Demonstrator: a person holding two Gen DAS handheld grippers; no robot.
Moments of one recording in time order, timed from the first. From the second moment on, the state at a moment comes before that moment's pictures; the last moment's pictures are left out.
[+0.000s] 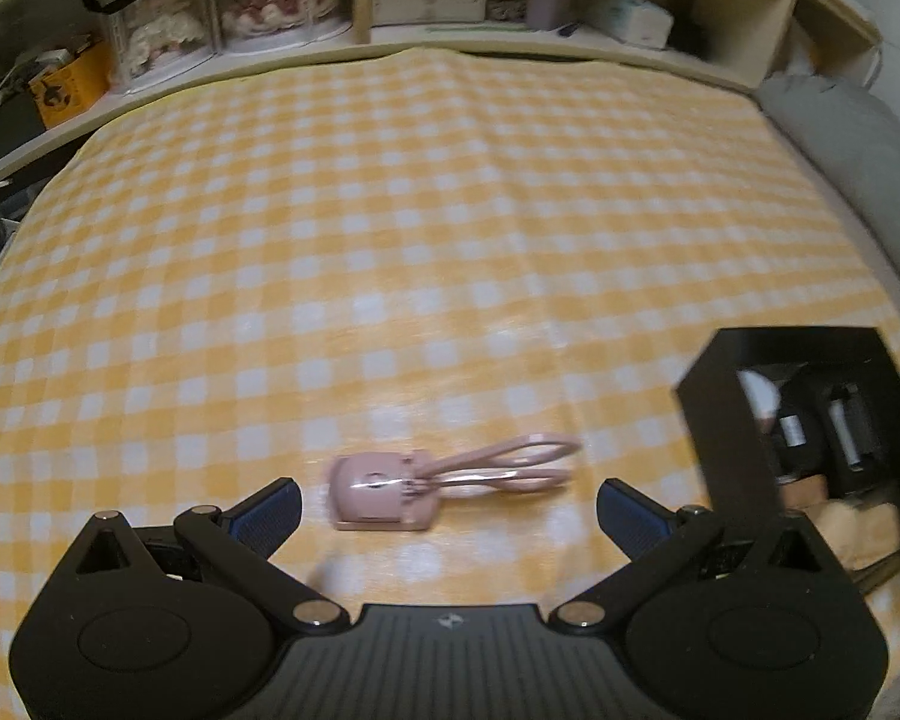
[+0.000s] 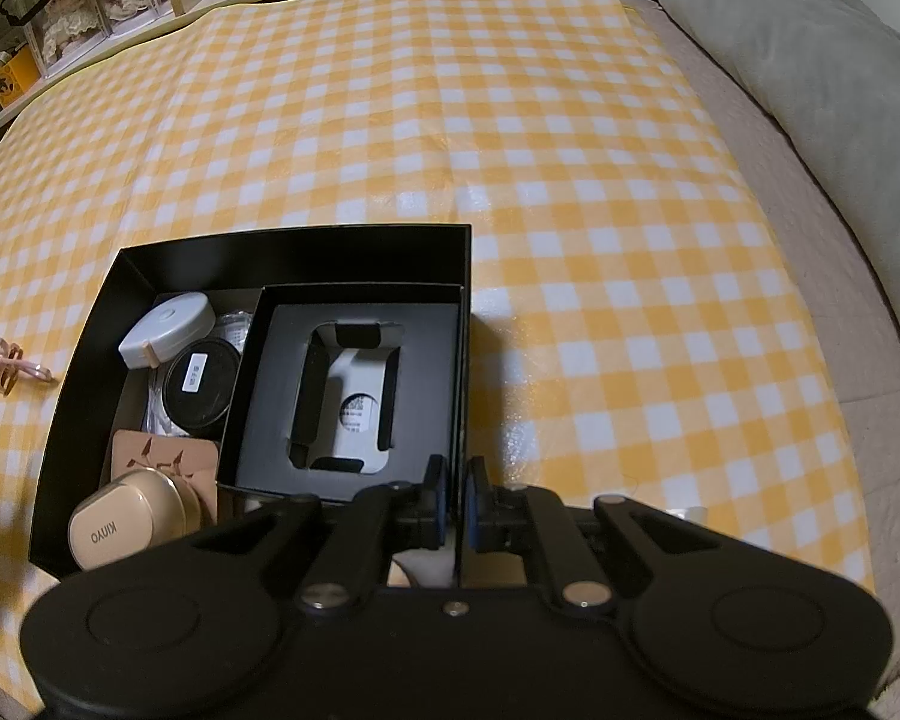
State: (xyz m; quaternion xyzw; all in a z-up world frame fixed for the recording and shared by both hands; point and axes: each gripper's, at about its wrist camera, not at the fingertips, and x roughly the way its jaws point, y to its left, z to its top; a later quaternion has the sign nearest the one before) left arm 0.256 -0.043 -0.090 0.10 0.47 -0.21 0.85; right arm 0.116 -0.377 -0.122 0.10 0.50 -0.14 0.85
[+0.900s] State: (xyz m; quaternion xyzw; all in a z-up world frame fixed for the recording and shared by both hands) left arm 0.286 -0.037 -0.149 0.15 0.47 -0.20 0.84; right arm 0.117 -0.378 -0.124 0.10 0.50 -0.14 0.85
